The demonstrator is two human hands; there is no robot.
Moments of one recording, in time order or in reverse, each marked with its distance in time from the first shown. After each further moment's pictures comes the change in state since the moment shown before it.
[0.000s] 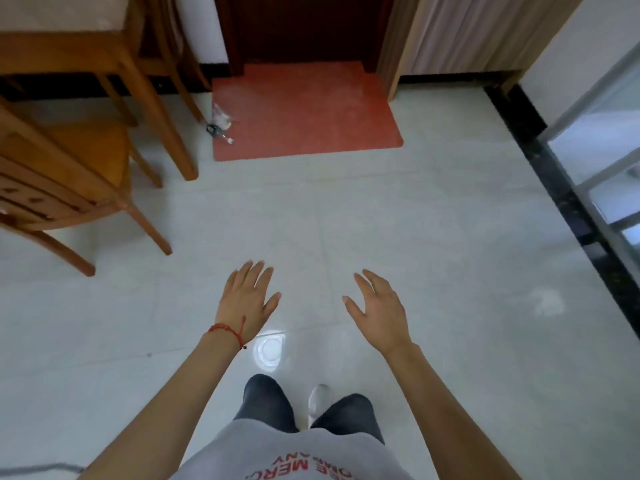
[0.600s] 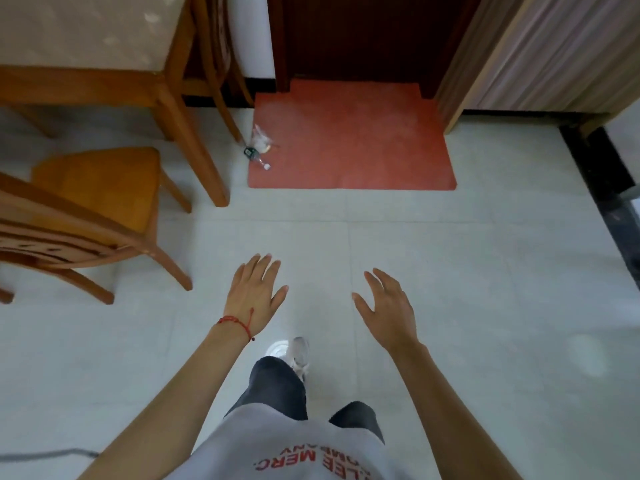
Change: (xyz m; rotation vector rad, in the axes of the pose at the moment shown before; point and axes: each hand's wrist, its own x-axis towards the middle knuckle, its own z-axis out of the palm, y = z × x) left_hand 0.249 -0.115 -0.053 -0.048 0.013 -0.142; right_hand 0.301 -0.062 -0.021 -0.043 -0.055 -0.074
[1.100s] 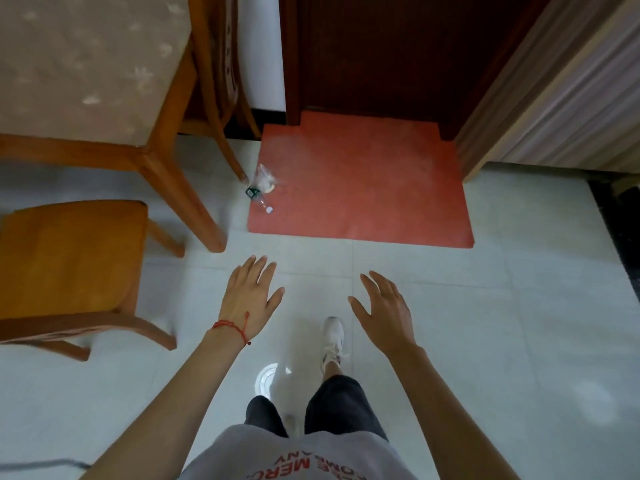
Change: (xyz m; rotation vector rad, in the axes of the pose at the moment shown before) left_hand 0.261 -0.044 -0.058 -0.013 0.053 -0.063; right_hand 0.281 -0.026 -0.064 -0.062 -0.033 -0.089
